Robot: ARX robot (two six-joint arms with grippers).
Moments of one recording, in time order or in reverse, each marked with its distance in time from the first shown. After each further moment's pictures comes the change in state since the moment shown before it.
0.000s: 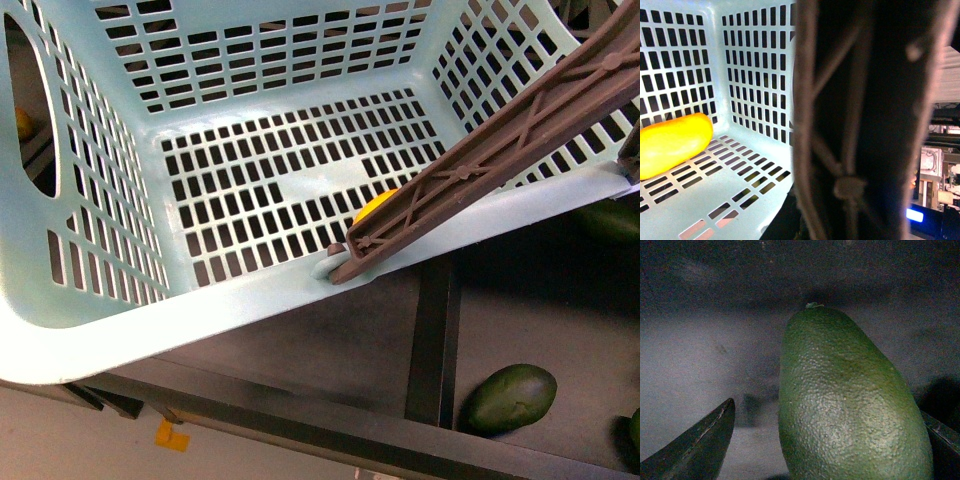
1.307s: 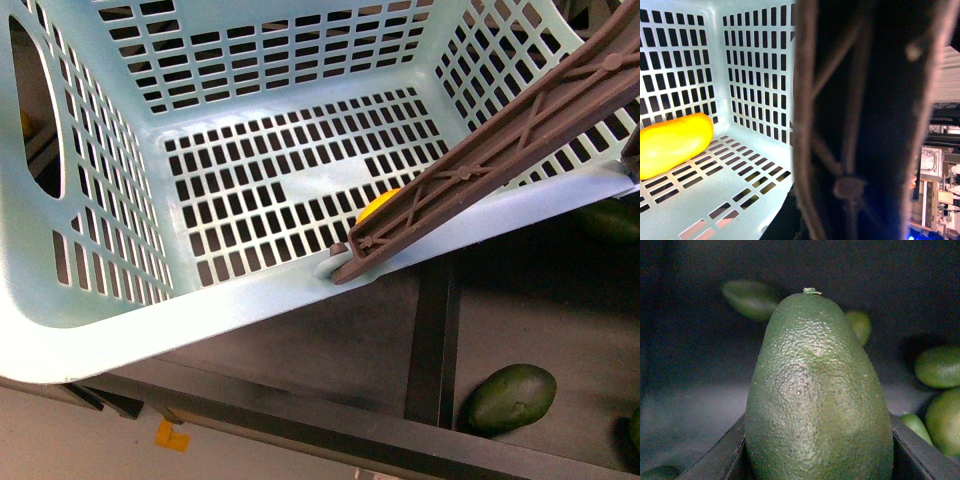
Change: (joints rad) left arm 0.000 0.000 0.000 0.000 0.000 0.000; right arm 0.034 -0.701 -0.339 -0.041 -0.225 0.023
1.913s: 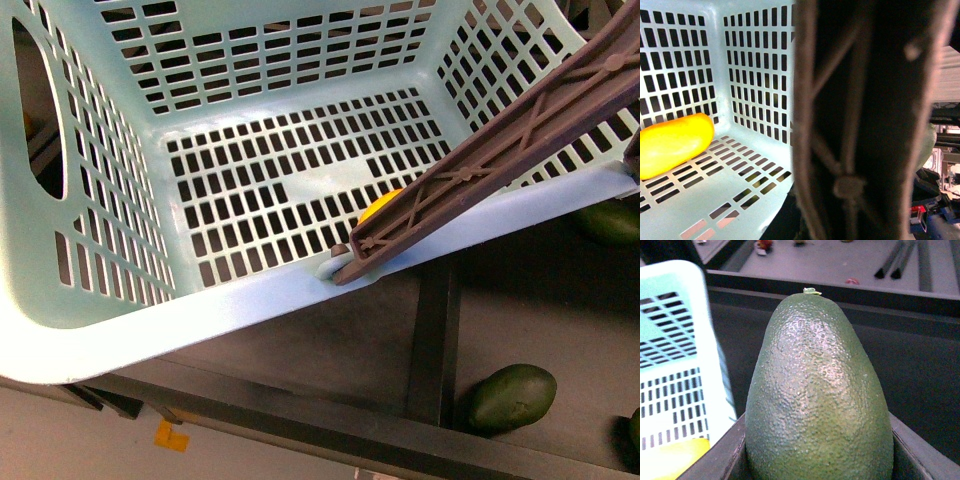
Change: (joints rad) left arm 0.000 0.000 0.000 0.000 0.000 0.000; right arm 0.432 -0.615 -0.006 -0.151 0.030 0.180
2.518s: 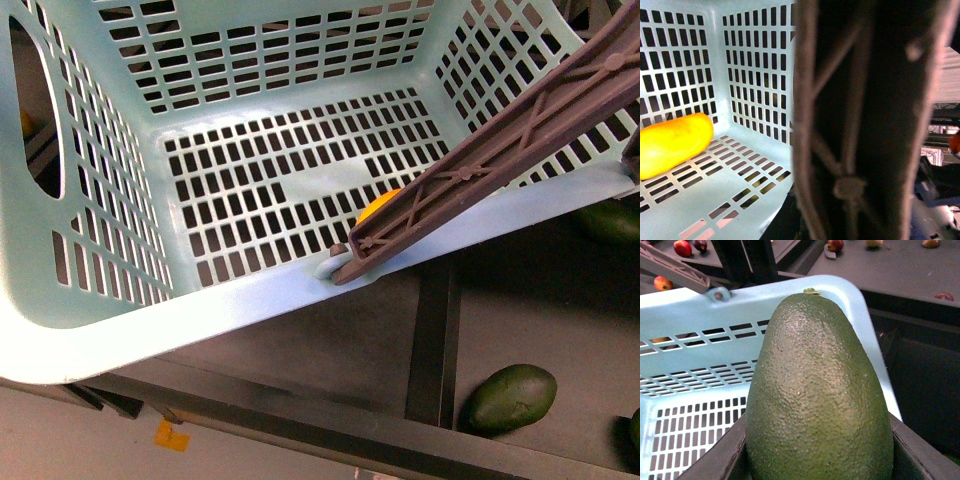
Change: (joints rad) left arm 0.000 0.000 0.000 0.000 0.000 0.000; right arm 0.434 0.301 0.142 0.182 0.216 0.153
